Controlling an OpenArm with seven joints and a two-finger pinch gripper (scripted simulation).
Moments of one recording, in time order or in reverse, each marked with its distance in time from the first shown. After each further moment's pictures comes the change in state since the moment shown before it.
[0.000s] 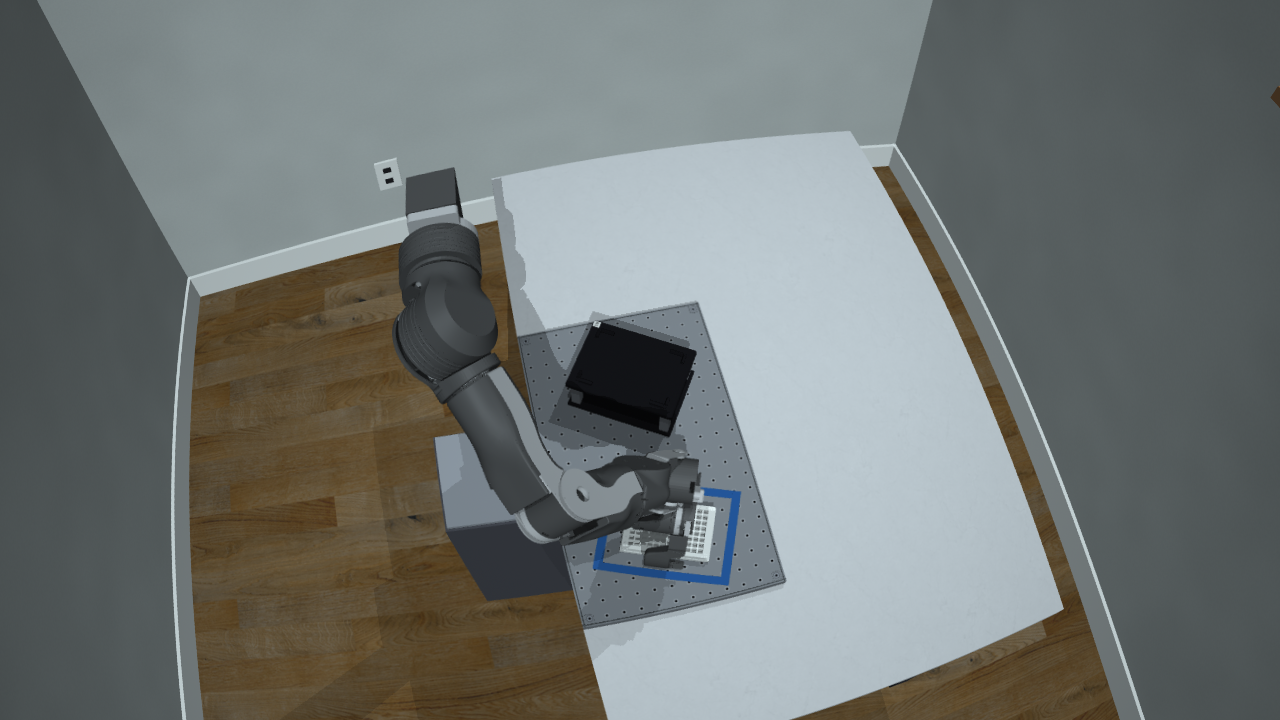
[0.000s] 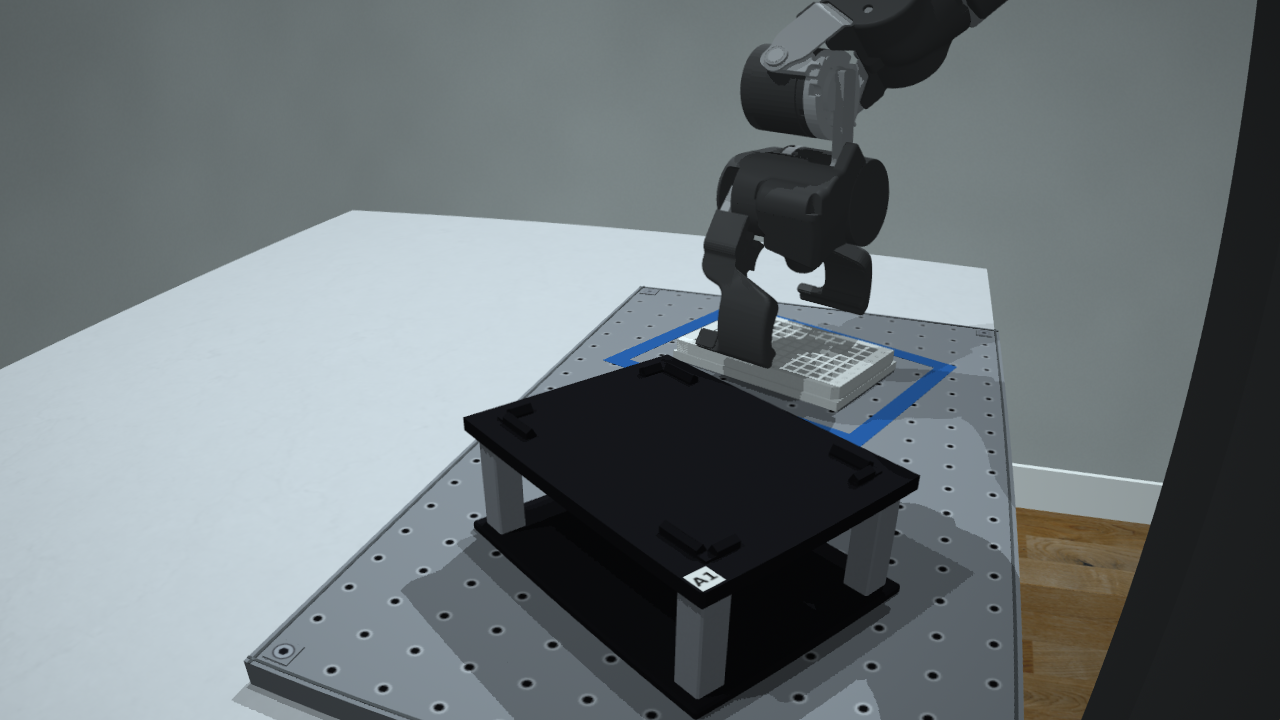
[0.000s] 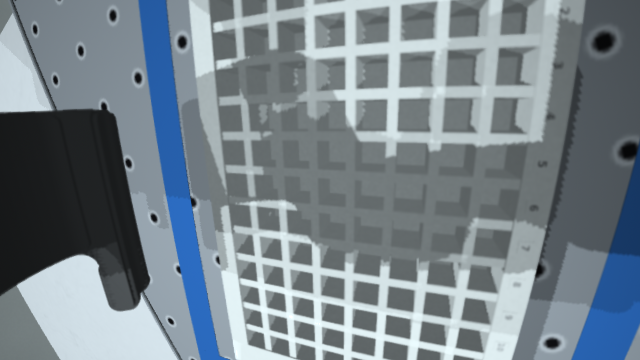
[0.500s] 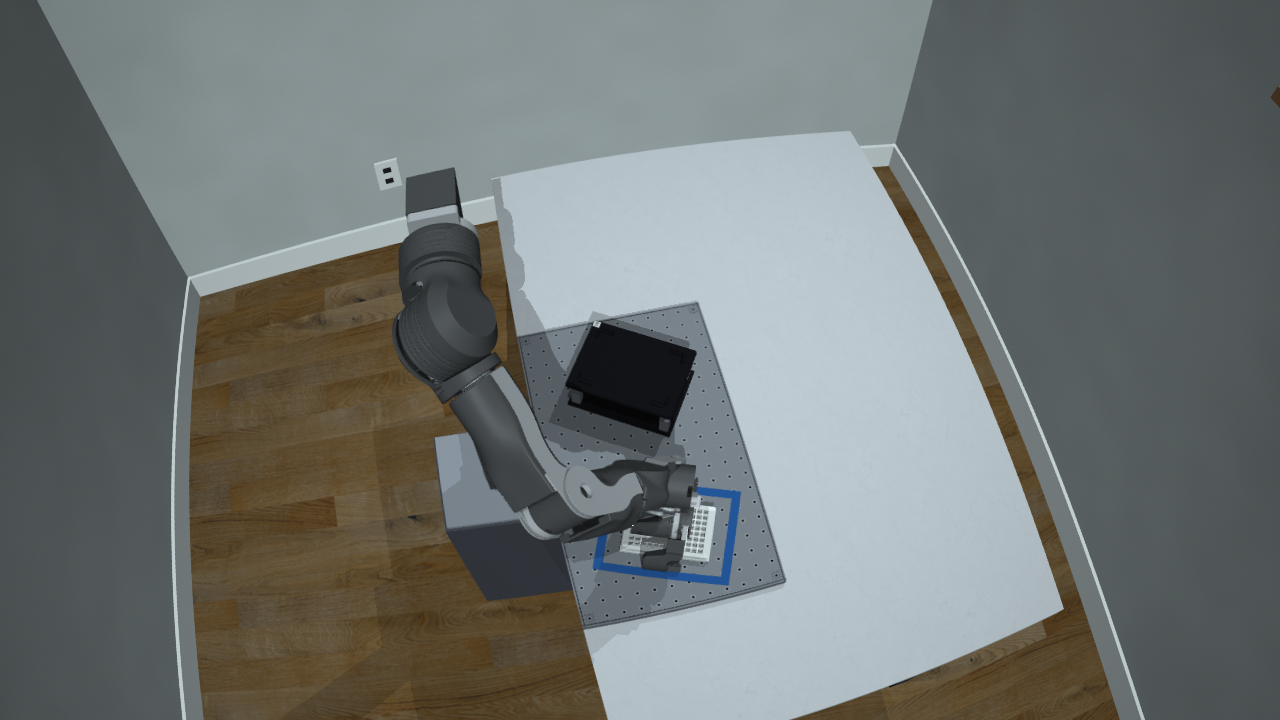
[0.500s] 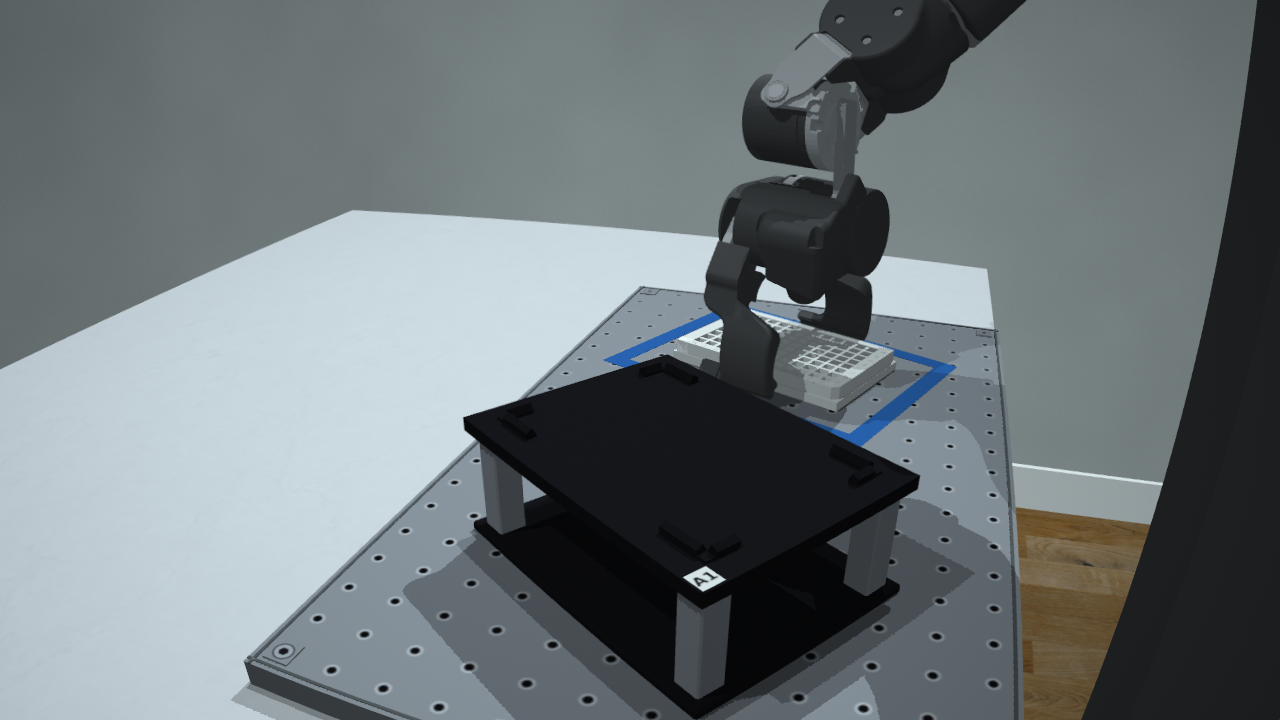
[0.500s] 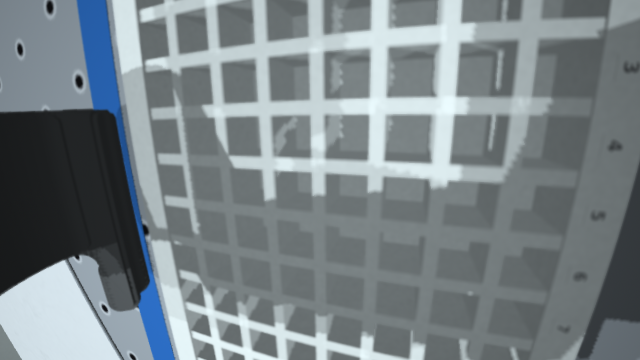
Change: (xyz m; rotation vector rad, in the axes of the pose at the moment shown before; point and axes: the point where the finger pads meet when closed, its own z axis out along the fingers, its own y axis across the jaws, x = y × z) arm 0.003 0.001 0.020 -0.004 0.005 -0.005
